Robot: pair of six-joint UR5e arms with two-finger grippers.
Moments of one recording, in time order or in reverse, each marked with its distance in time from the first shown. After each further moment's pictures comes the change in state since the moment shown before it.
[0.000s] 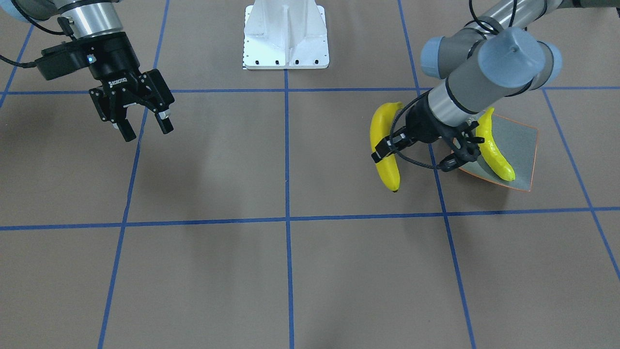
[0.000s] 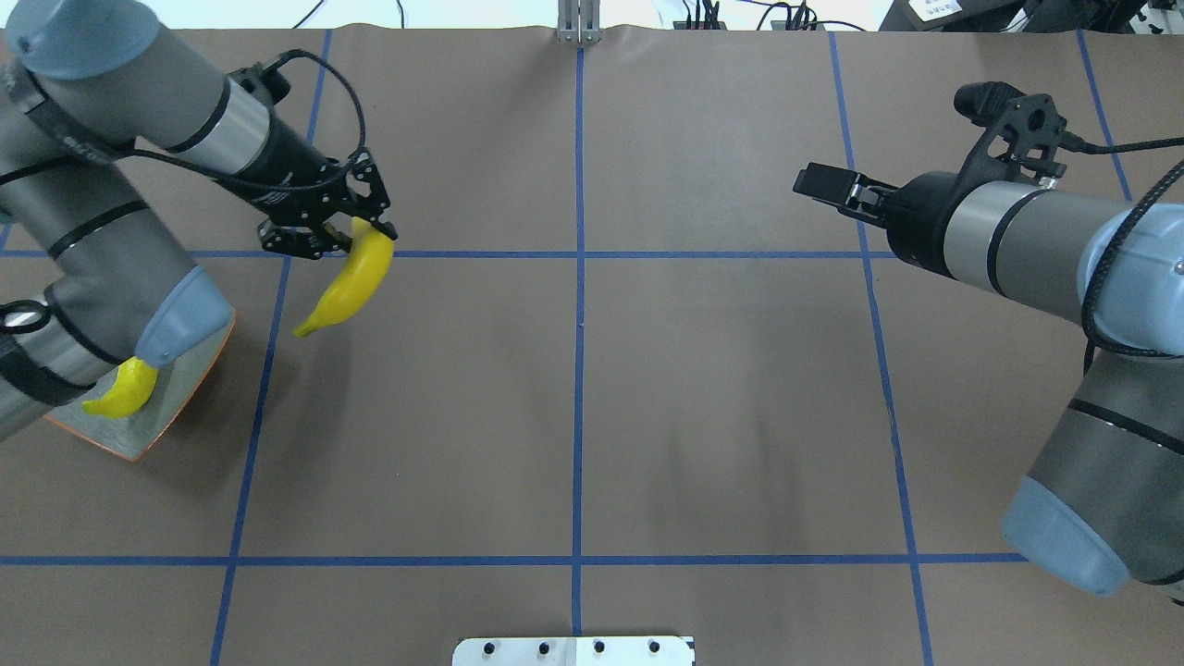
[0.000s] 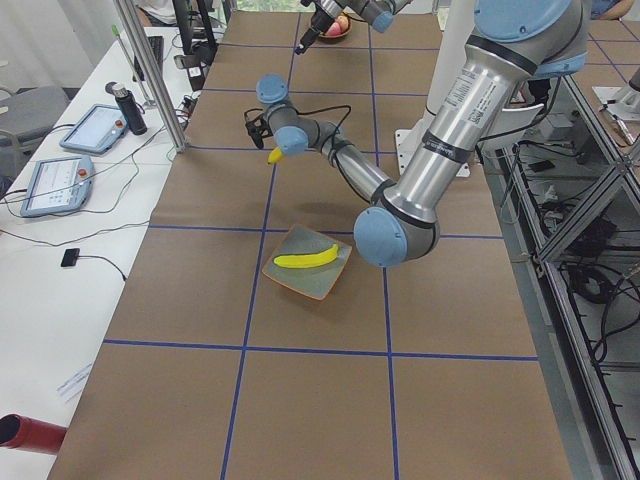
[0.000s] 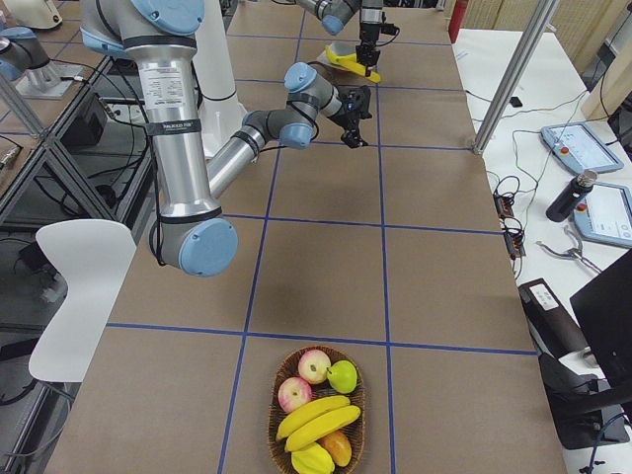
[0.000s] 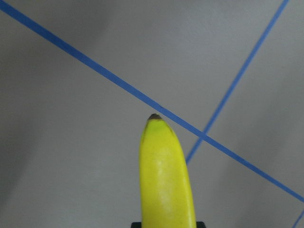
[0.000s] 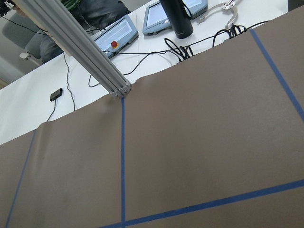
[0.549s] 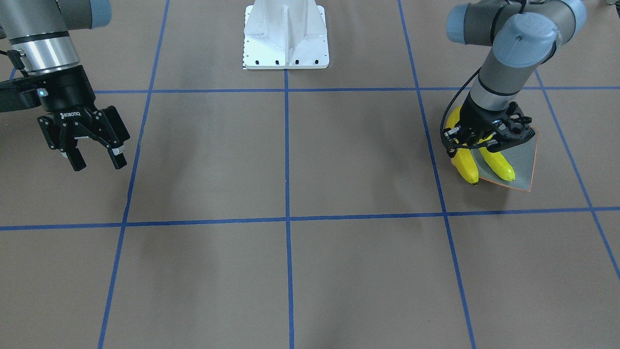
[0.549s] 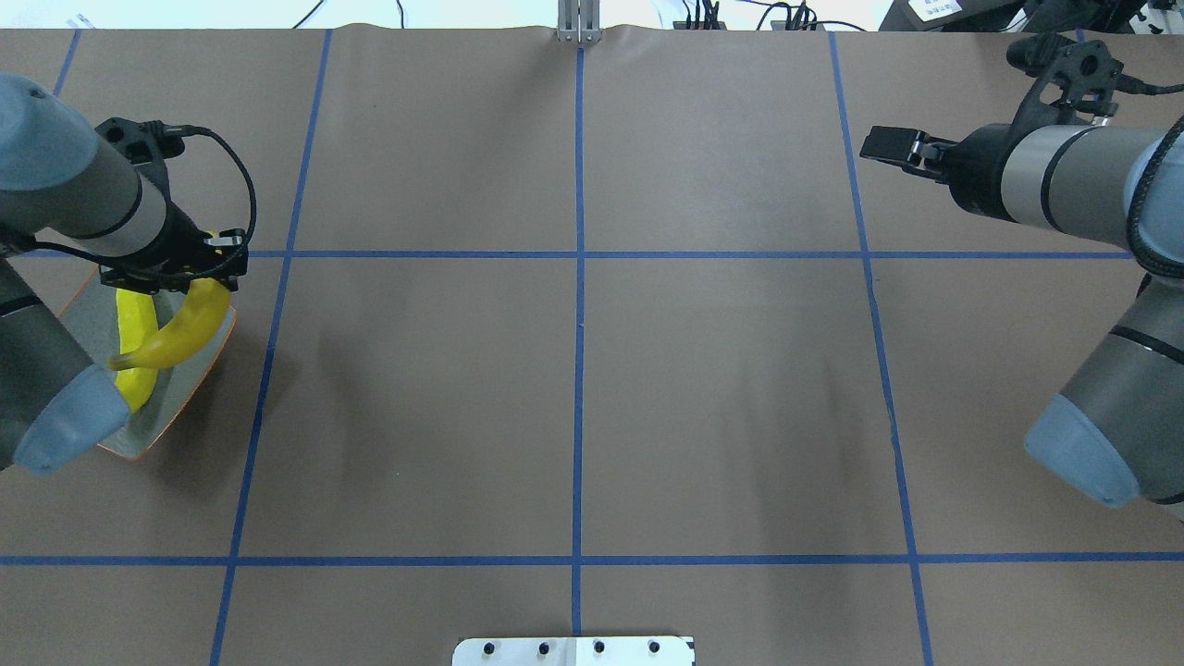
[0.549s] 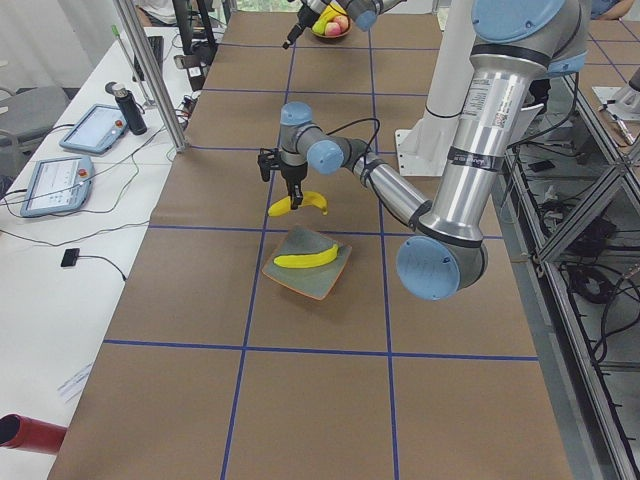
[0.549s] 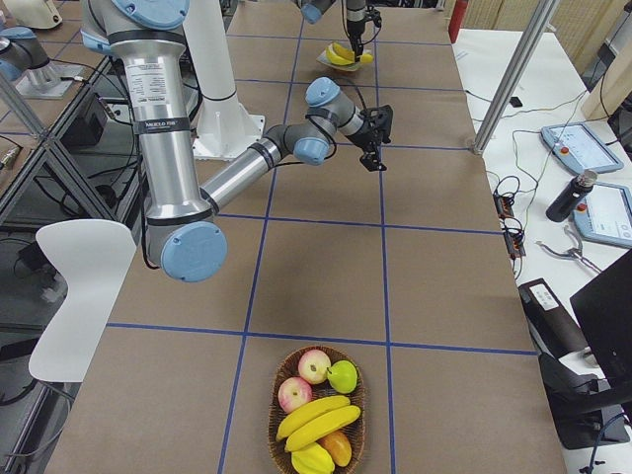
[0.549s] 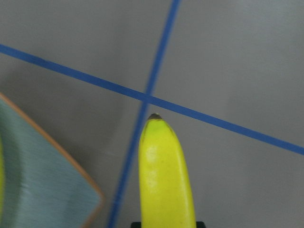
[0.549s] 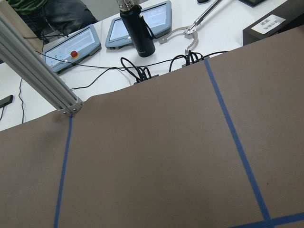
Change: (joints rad) left arm 0.052 0.192 -0.231 0.445 0.388 0.406; right arm 0.143 -0.008 -0.087 -0.001 0.114 -0.114
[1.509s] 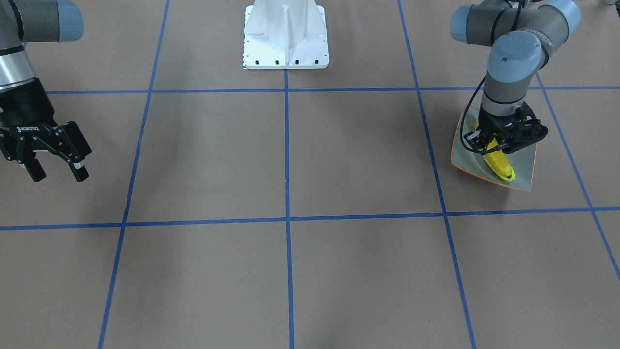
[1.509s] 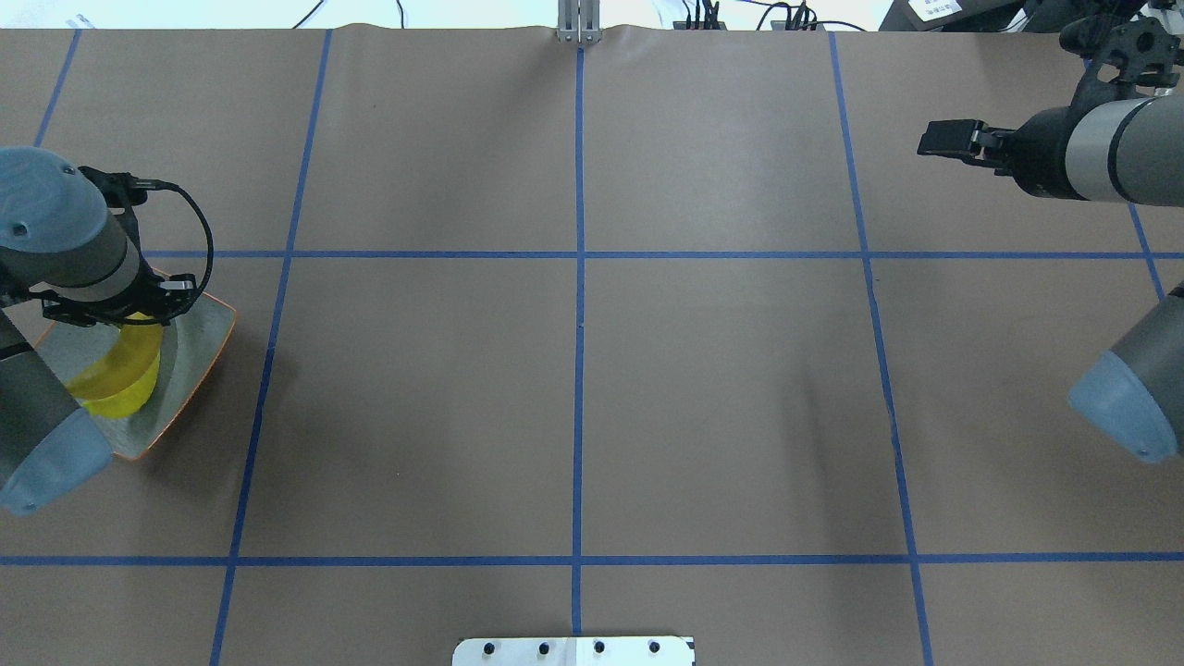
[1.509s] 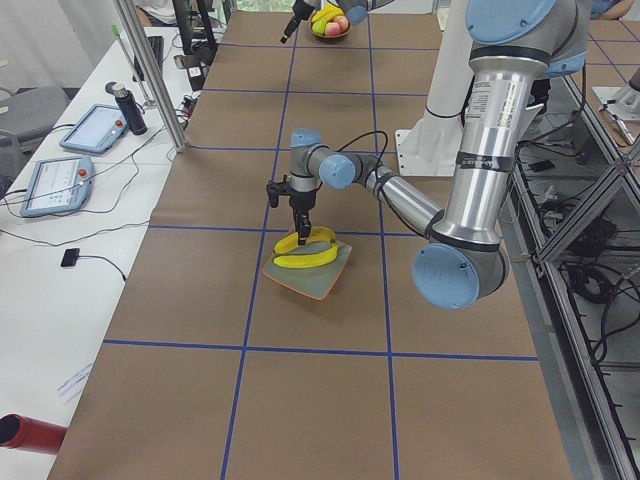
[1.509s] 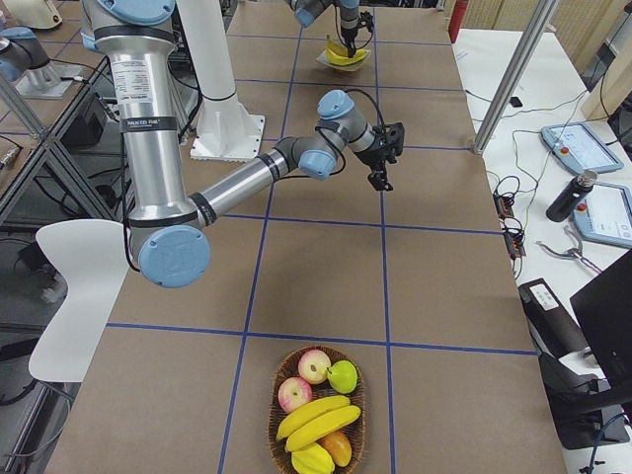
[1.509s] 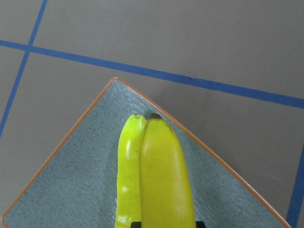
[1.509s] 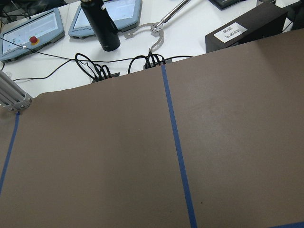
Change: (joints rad) left arm 0.041 0.075 0.034 0.066 0.123 0.023; right arm 0.105 -0.037 -0.045 -0.003 0.129 -0.117
